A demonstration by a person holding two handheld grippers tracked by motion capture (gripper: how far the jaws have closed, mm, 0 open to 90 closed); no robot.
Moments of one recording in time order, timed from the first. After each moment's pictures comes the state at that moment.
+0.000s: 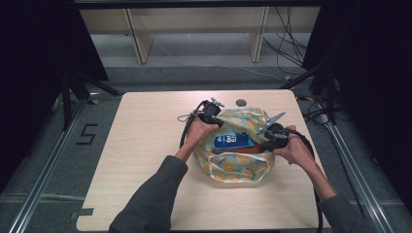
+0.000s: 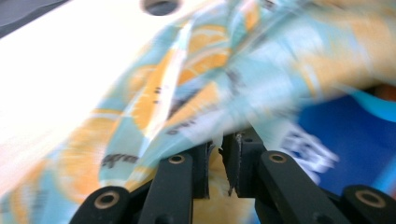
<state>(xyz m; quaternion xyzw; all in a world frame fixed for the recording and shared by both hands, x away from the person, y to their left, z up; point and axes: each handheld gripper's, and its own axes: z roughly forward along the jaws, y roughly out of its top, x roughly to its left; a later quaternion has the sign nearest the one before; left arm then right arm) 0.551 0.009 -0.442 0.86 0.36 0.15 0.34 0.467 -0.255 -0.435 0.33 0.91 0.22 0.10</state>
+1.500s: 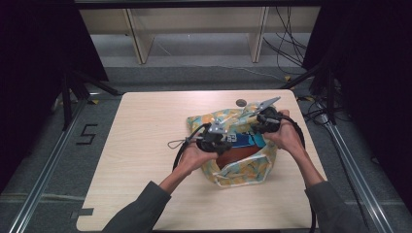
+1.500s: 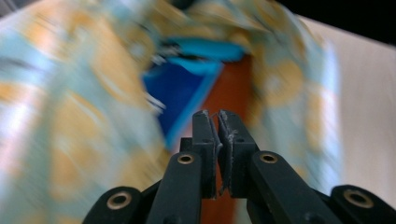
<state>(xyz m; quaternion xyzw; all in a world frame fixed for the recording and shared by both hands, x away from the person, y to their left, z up) 0.454 0.006 -0.427 0.86 0.26 0.10 0.43 0.490 -0.221 -0.403 0.31 0.90 0.26 0.16</state>
